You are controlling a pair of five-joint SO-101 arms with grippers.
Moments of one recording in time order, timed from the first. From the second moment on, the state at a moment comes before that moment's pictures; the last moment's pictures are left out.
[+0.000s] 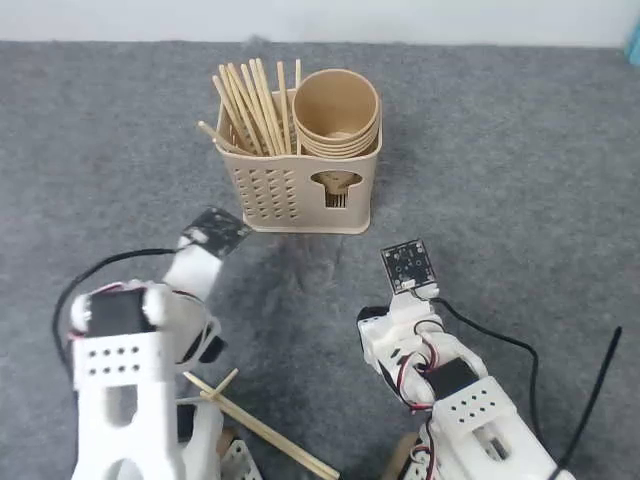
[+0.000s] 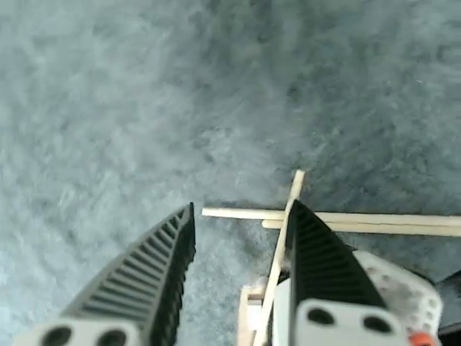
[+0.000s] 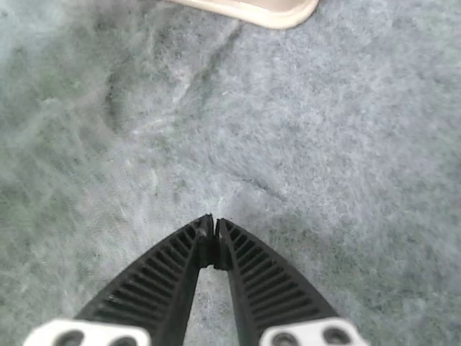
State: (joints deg) left arm -11.8 -52.4 51.8 96.7 -32.7; right arm -31.4 -63.2 92.5 29.9 -10.6
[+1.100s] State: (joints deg) left arm -1.3 -5.8 54.3 77.3 -31.6; right arm -31.4 -63.2 92.5 29.7 -10.6
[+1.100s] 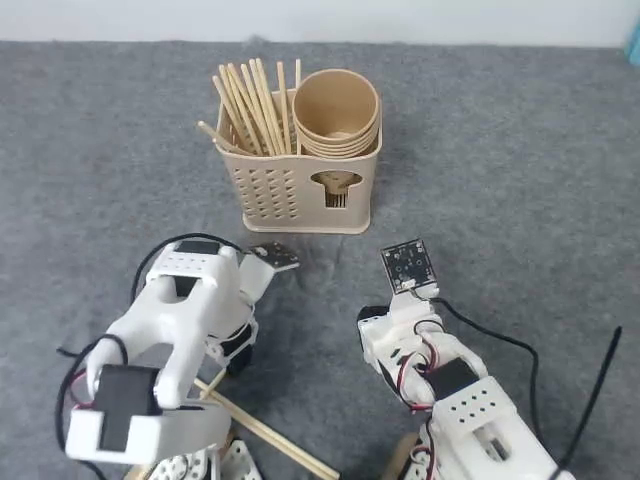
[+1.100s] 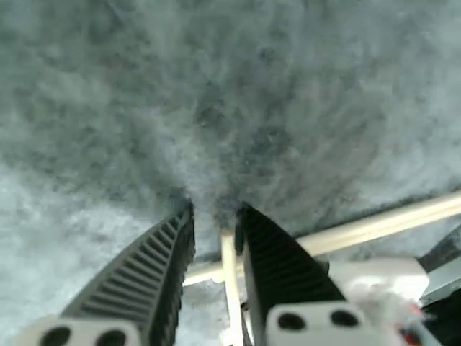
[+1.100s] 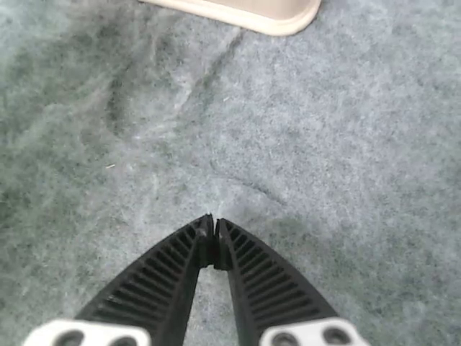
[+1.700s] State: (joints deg) left arm -2.6 -5.0 51.3 77.5 -27.3; right arm -31.4 -63.2 92.5 29.7 -10.6
